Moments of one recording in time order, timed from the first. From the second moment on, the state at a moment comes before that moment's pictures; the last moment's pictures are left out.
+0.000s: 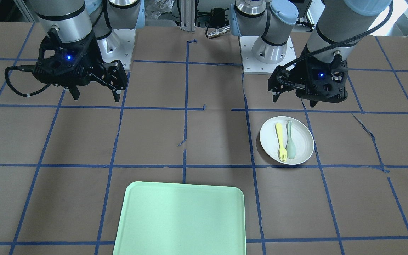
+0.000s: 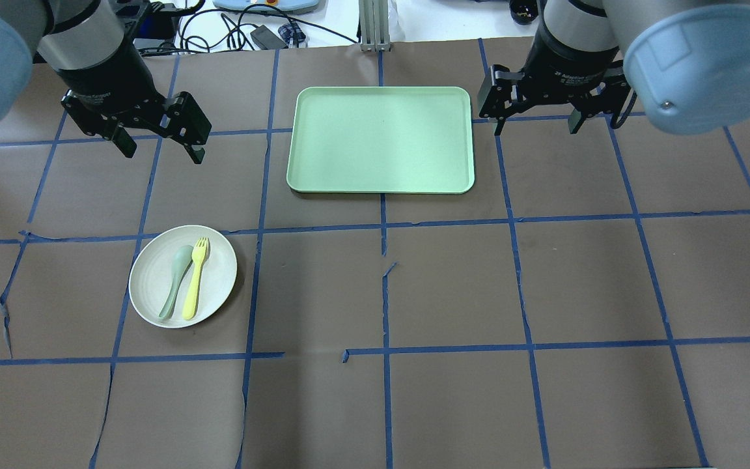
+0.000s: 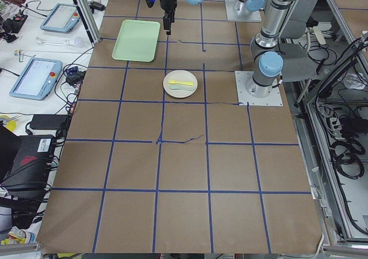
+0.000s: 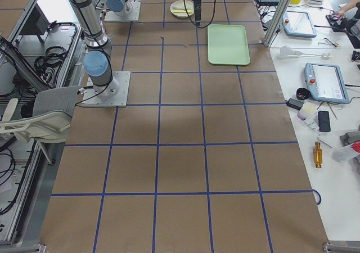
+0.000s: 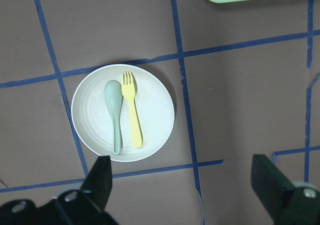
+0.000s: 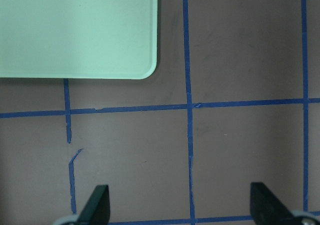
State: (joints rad) left arm -1.54 -1.62 -1.52 -1.60 1.59 0.18; right arm 1.66 -1.54 1.55 -1.69 -1.60 0.13
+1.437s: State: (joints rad) left arm -1.52 -1.61 -1.57 -1.59 1.60 0.17; right arm 1.63 -1.55 1.53 -1.64 -1.60 0.13
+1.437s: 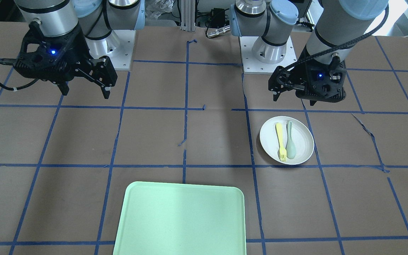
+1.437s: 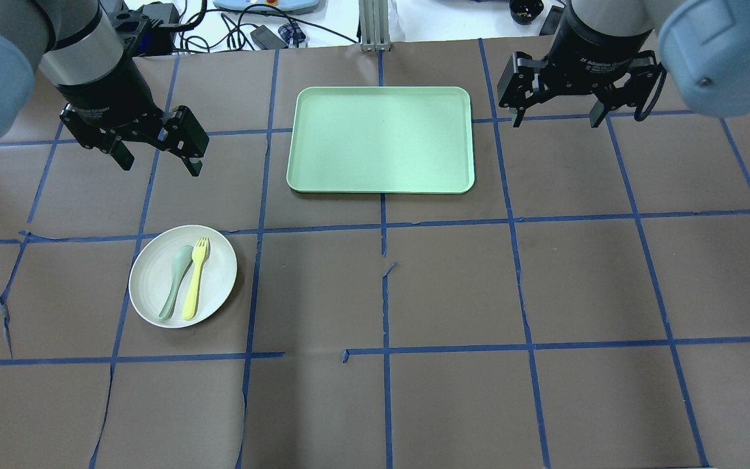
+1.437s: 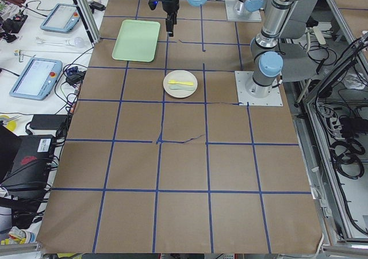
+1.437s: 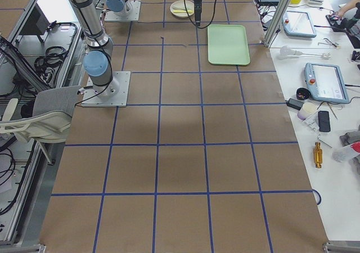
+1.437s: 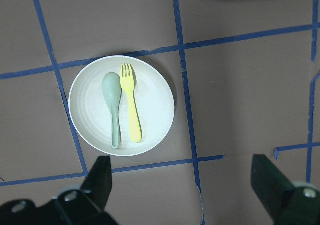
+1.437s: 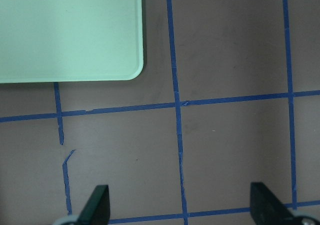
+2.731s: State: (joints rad) left arm -1.52 -1.61 -1.57 -1.59 1.64 0.18; right arm 1.63 -1.55 1.53 -1.64 -1.59 0.14
